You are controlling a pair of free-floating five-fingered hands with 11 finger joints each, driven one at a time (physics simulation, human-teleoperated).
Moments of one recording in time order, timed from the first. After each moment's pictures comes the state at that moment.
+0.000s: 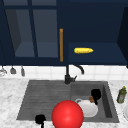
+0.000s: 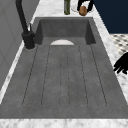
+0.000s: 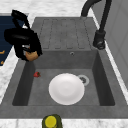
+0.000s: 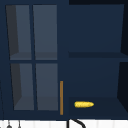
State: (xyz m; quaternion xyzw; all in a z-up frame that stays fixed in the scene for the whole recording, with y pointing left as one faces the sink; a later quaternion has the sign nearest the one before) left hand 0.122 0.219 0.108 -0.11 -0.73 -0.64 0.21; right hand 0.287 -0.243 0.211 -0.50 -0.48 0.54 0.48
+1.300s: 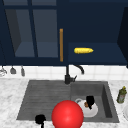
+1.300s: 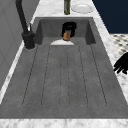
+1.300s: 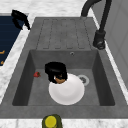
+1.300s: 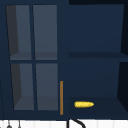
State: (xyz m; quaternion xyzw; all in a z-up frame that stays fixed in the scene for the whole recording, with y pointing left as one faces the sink) left hand 0.122 0.219 0.108 -0.11 -0.73 -0.64 0.21; right hand 0.401 -0.225 0.004 -0.50 -0.48 0.53 0.48
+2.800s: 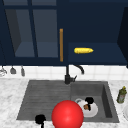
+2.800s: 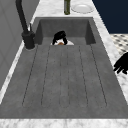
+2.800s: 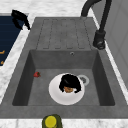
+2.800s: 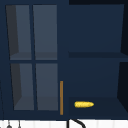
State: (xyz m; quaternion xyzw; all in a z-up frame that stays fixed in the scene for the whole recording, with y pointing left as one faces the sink) left hand 0.122 0.219 0.108 -0.11 -0.73 -0.64 0.21; right hand 0.490 -0.239 -0.073 -0.37 -0.42 0.59 0.58
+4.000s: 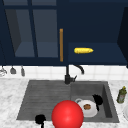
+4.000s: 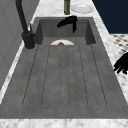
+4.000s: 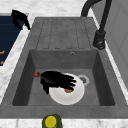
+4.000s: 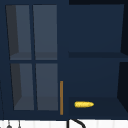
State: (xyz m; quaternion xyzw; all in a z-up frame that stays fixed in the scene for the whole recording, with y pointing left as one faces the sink) left hand 0.122 0.219 0.108 -0.11 -0.73 -0.64 0.21; right hand 0.392 -0.303 0.025 -0.44 -0.48 0.54 0.52
